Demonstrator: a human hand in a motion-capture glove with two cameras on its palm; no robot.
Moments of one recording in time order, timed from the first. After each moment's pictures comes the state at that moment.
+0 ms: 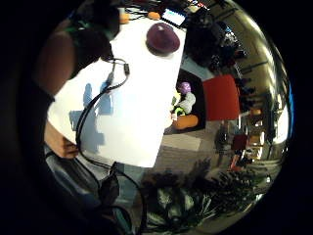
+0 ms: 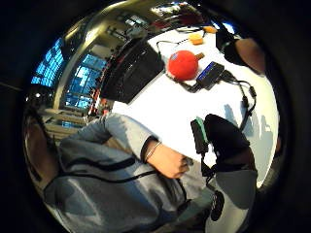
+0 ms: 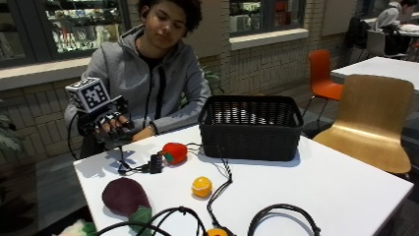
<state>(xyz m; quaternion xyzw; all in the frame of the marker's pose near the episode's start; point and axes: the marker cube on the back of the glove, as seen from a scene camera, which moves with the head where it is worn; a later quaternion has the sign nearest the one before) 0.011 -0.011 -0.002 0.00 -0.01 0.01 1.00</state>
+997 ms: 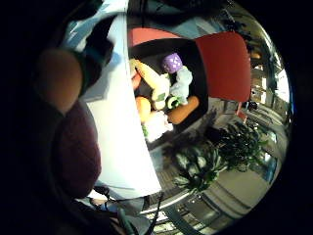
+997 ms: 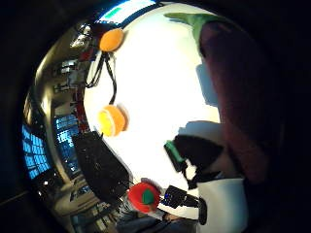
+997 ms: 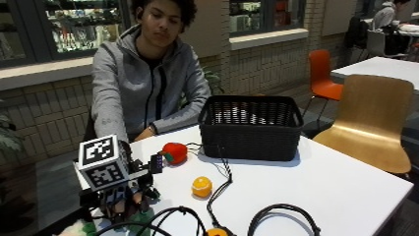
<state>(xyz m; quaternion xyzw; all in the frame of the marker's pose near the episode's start) 0.126 -0.251 0.069 -0.13 0.00 0.28 0.95</state>
